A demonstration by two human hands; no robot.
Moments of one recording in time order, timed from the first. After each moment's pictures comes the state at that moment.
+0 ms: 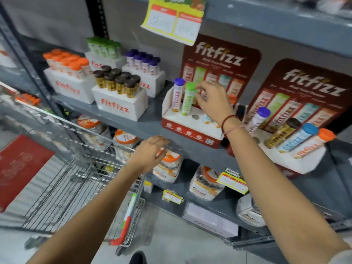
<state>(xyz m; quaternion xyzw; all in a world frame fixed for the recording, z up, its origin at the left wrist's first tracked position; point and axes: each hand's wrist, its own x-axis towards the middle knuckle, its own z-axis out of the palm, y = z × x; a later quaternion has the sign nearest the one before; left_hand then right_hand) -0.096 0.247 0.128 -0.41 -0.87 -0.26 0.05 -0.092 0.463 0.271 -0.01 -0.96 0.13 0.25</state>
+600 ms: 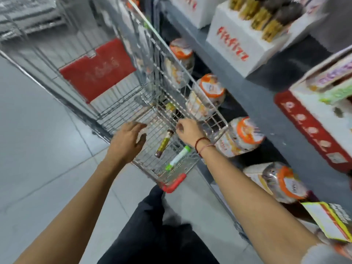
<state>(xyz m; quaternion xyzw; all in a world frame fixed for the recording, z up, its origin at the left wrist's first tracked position) -0.011 0.020 0.037 -0.01 -0.97 -0.23 -0.01 -0.113 0.210 0.020 0.16 -0.94 0.18 -0.24</state>
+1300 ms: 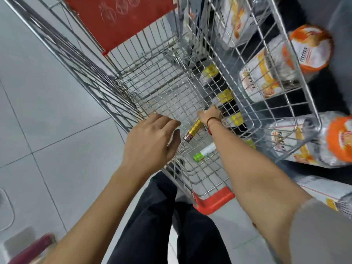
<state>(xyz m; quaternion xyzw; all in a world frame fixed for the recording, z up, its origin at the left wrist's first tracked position) -0.004 0.013 -0.005 0.01 -0.99 -0.16 -0.02 -0.158 0.137 -0.183 -0.14 -0.90 0.18 -0.36</state>
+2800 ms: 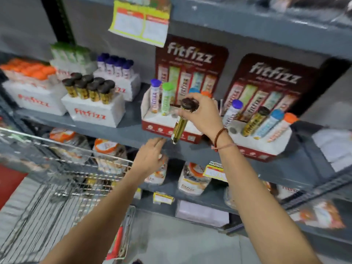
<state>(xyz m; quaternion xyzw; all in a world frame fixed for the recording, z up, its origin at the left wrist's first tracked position) -0.086 0.292 0.122 -0.42 -0.87 -0.25 0.05 -0.030 0.446 0.274 -0.13 -0.91 0.34 0.21</state>
